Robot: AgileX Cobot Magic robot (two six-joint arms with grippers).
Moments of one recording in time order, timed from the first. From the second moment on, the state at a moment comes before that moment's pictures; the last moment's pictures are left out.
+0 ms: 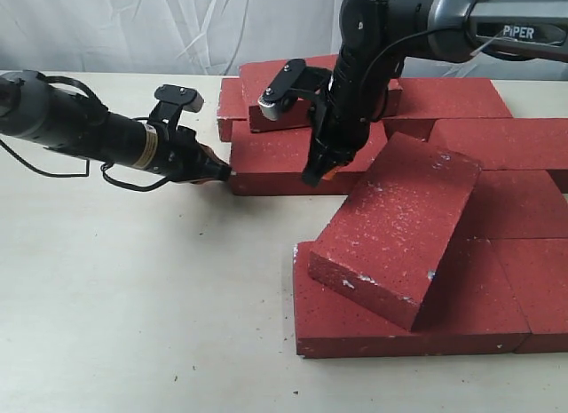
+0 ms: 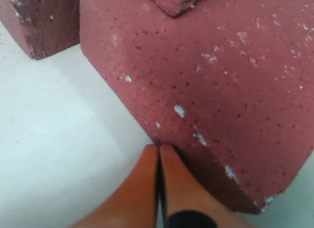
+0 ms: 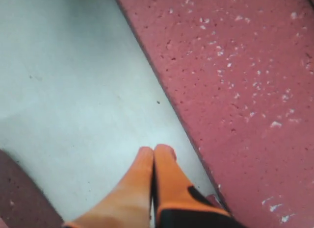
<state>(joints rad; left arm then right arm) -0.23 2.20 -1.23 1.61 -0.56 -1.51 0.49 2.11 -1.64 0.10 0.97 -0.67</state>
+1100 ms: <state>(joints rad) -0.36 2.20 -1.28 1.59 -0.47 -1.51 0.41 1.48 -1.00 -0.23 0.35 -0.23</state>
